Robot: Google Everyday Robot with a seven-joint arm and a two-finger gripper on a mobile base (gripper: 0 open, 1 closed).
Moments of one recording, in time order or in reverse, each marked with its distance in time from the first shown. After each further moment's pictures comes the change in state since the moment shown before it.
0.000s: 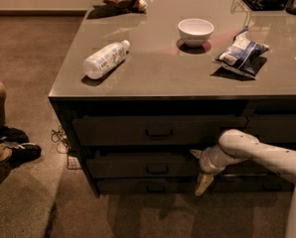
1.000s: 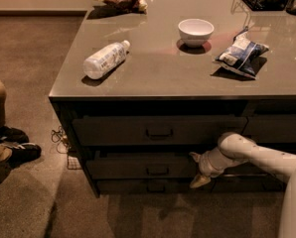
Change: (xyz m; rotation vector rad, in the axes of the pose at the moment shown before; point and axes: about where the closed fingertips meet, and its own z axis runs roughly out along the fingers) arm 0.013 0.008 0.023 -0.043 -0.019 0.013
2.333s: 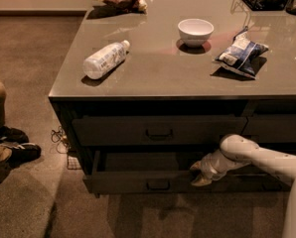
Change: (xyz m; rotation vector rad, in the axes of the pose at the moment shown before) arm 0.000 0.011 -0.006 -0.011 0.004 0.010
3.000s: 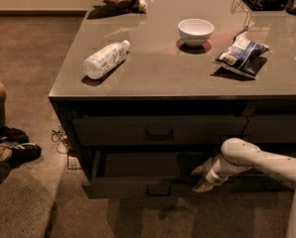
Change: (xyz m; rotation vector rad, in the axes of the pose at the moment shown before) arm 0.008 0.022 -0.001 -0.030 0.014 0.029
